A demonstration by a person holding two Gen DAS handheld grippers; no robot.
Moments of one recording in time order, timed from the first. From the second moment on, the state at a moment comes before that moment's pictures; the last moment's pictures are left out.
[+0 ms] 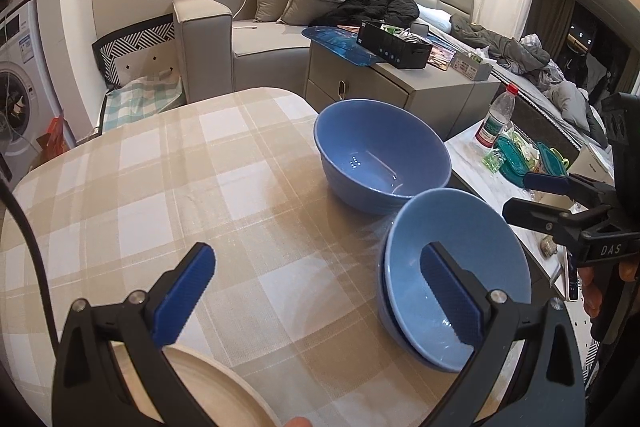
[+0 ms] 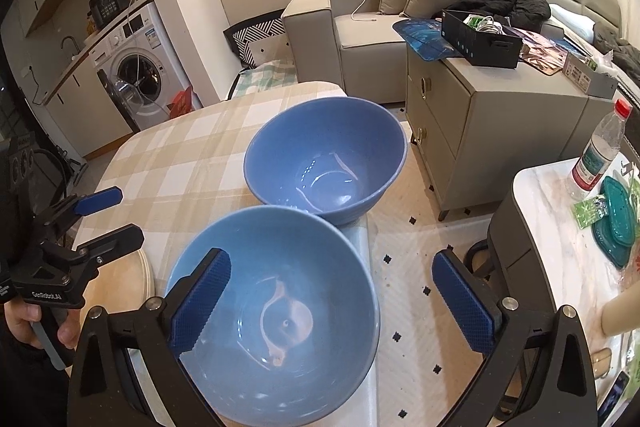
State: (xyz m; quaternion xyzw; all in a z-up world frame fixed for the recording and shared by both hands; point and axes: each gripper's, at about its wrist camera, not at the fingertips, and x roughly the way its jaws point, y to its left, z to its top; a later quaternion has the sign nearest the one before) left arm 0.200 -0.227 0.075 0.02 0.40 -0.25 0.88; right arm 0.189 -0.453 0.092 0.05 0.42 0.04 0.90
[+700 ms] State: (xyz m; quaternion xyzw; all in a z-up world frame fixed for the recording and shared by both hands) left arm 0.250 -0.261 0.069 0.02 0.42 -0.24 0.88; right arm 0.236 -0.486 0.087 0.11 0.43 0.04 0.90
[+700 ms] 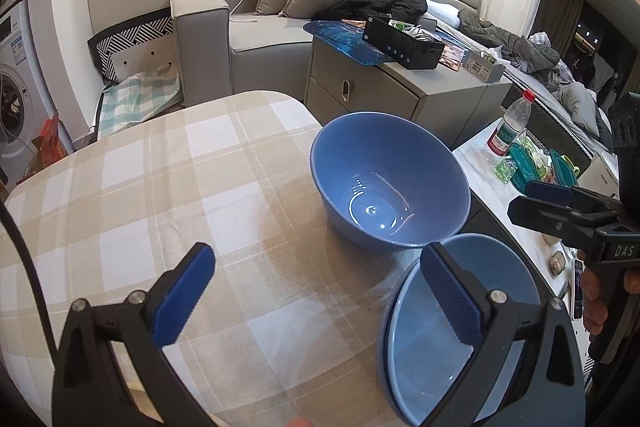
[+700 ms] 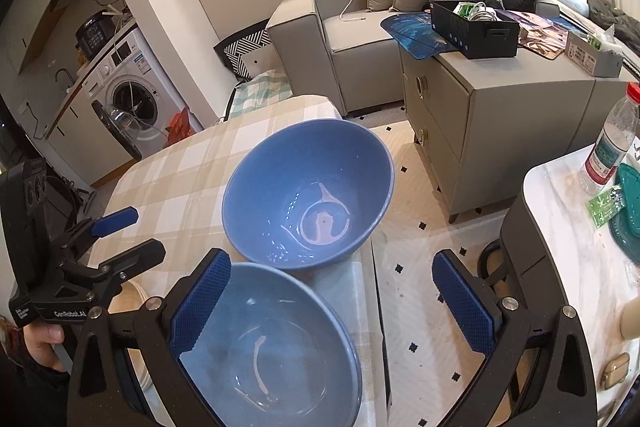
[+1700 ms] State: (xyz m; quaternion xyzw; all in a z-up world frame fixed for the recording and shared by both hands) left arm 0.306 -0.287 0.031 0.03 0.46 -0.22 0.86; right arm 0.296 -0.496 0.049 0.12 0.46 0.04 0.88
